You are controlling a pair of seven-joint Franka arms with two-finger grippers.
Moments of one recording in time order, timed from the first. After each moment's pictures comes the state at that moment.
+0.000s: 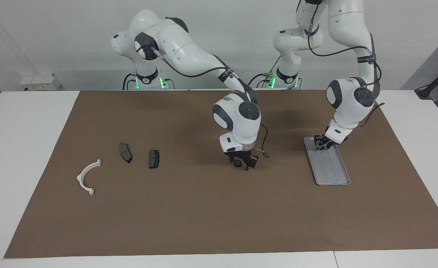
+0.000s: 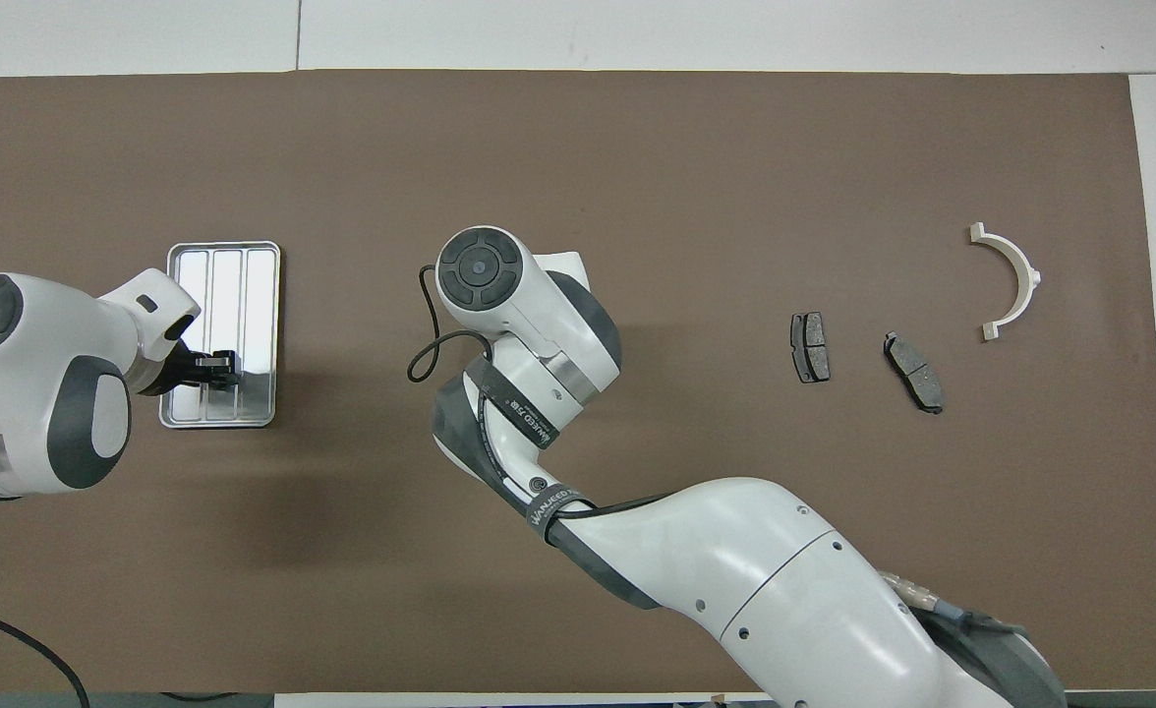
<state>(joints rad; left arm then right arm) 0.03 0.15 -0.02 -2.23 0.01 2.35 0.01 0.62 0.84 0.07 -1.20 -0.10 2.06 1.29</state>
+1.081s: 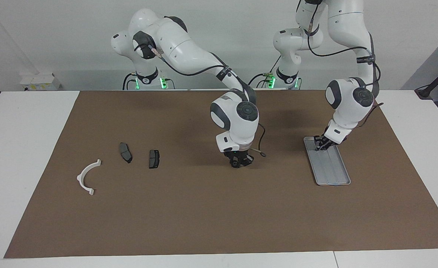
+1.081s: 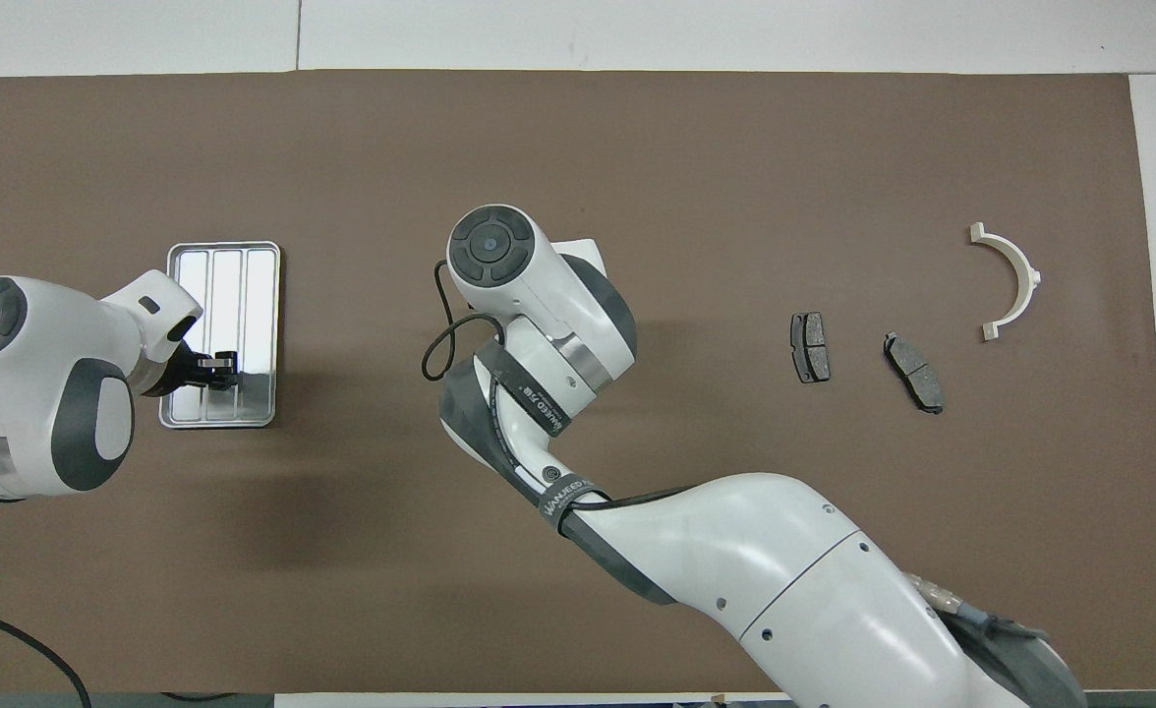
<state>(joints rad) 0.03 0.15 -0.02 -2.24 0.01 2.36 0.00 0.58 0.80 0.07 -1.17 -0.10 1.91 1.18</state>
